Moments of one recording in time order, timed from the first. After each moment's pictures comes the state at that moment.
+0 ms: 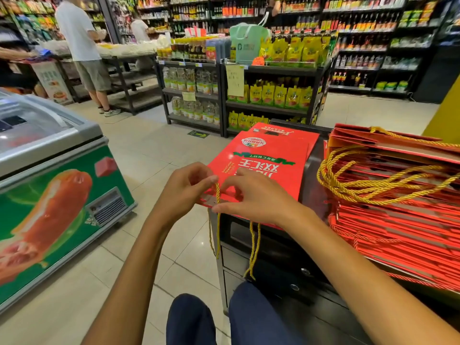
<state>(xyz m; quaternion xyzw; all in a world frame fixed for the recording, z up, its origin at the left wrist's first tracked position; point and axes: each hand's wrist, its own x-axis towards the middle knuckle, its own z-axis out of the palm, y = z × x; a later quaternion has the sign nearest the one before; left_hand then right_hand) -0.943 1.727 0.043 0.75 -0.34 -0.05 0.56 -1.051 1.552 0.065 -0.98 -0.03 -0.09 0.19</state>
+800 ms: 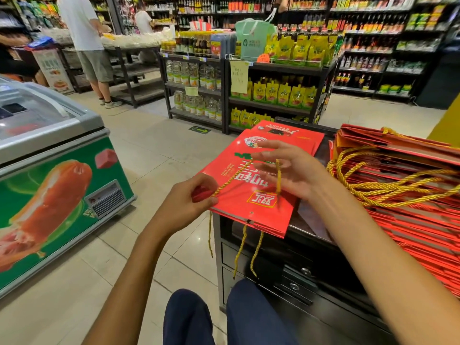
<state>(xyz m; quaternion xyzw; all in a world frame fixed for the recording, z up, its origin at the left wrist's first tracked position) -0.943 1.750 0.010 0.78 -0.37 -0.05 0.49 -1.041 1.499 0.089 -0.58 0.14 -0.06 0.80</state>
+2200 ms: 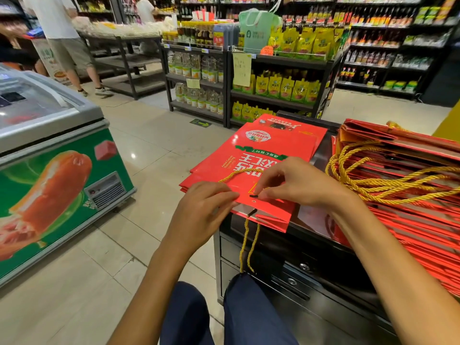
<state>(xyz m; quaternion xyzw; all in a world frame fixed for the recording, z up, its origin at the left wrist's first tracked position) -0.980 1.731 -0.020 0.79 -0.48 0.24 0.30 -1.071 1.496 0.086 -0.95 -0.05 -0.01 0.31</state>
